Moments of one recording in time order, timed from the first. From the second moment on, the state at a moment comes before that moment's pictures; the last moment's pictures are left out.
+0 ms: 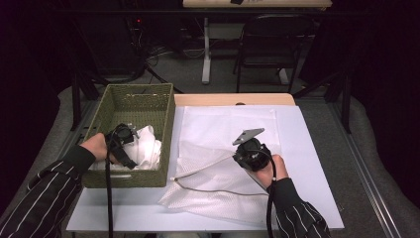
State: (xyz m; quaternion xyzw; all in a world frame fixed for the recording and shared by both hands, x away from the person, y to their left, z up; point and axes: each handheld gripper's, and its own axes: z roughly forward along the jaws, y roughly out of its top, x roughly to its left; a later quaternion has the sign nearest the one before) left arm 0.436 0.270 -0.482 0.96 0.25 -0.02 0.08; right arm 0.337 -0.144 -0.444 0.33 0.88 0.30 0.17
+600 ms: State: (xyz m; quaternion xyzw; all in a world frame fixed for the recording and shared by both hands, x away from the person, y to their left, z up) left arm 0.420 0.276 -0.462 0.97 0.22 0.02 0.10; right arm 0.338 -0.146 -0.444 0.33 0.88 0.30 0.18
